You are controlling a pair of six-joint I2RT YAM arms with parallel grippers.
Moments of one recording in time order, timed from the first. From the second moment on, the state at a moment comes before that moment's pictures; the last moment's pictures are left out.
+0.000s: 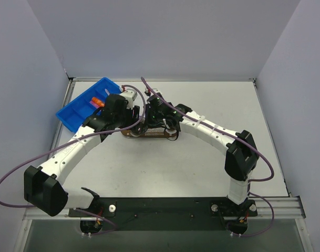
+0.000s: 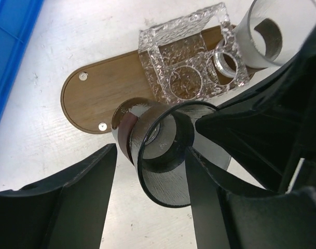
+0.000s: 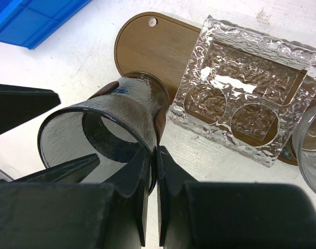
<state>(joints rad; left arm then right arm) -0.49 1.31 1.16 -0.51 -0.02 -0.20 0.83 1.84 1.57 -0.49 0.06 0.52</state>
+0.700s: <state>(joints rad) -0.49 1.34 1.16 -0.54 -0.11 -0.21 0.85 1.84 1.61 -0.51 0.08 0.52</state>
